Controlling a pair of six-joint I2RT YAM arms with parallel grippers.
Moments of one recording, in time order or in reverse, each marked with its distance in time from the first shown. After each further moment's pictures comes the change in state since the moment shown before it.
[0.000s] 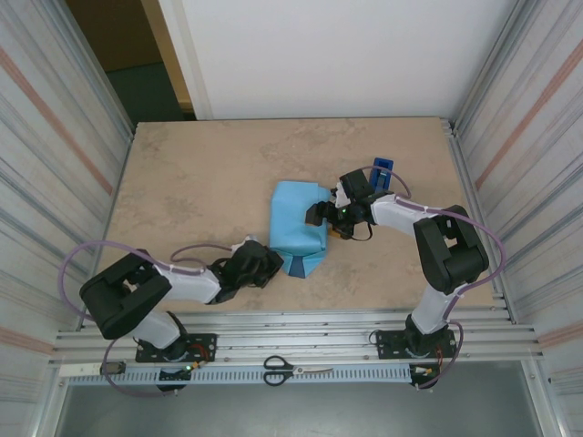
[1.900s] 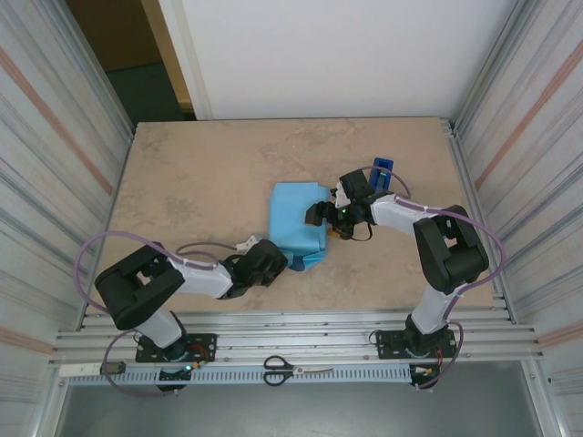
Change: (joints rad) left arm -0.050 0.084 0.101 -0.110 -0.116 -0.039; right arm 0.000 0.000 -0.002 0.002 -0.004 0.000
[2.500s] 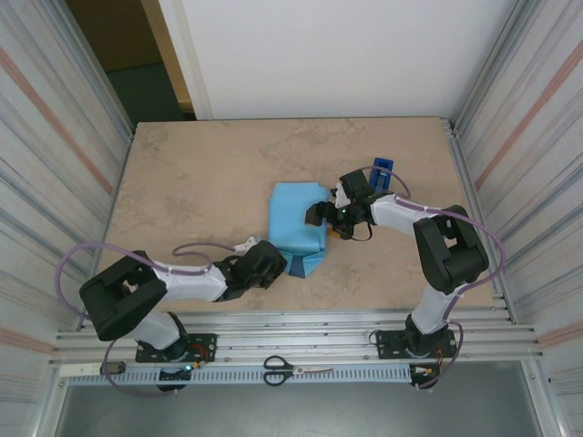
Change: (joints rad) left arm -0.035 -0.098 0.005 -0.114 -0.010 -0.013; right arm 0.000 0.000 -0.001 0.002 0.000 0.000
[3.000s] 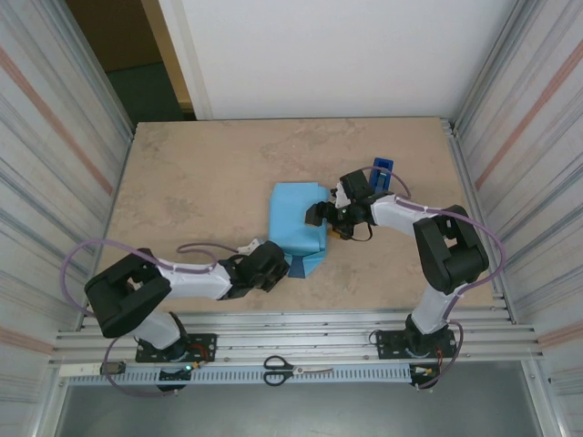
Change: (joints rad) left arm -0.018 0.009 0.052 -0.097 0.021 -0.021; right arm -0.001 0.000 -0.005 0.007 -0.003 0.000
